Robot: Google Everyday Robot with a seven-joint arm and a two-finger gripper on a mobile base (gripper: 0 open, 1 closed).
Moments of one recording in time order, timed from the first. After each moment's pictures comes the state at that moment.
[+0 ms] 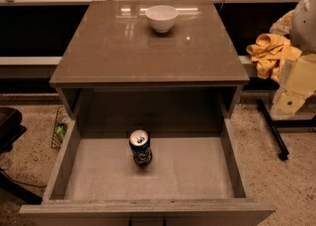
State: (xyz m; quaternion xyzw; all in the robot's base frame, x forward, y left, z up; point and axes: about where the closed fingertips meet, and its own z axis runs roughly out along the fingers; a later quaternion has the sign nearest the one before) arm 0.438 -0.216 0.978 -0.60 0.78 -0.04 0.16
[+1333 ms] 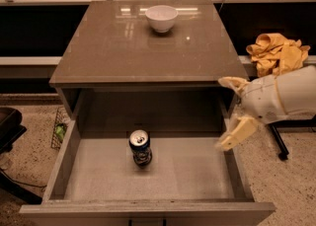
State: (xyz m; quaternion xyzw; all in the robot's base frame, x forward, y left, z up) arm 0.474 -0.151 0.826 -0.60 0.69 0.19 0.37
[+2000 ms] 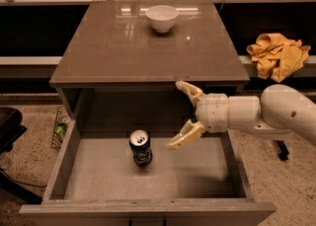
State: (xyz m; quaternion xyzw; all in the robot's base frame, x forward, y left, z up) arm 0.501 -0.041 0.798 -0.55 0.57 0.32 0.52
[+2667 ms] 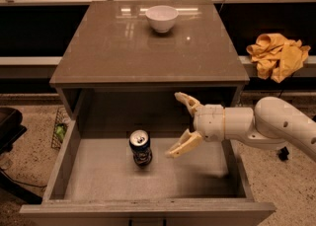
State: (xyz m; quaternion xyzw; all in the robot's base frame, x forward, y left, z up) arm 0.500 -0.036 0.760 -0.54 0.58 0.34 0.51
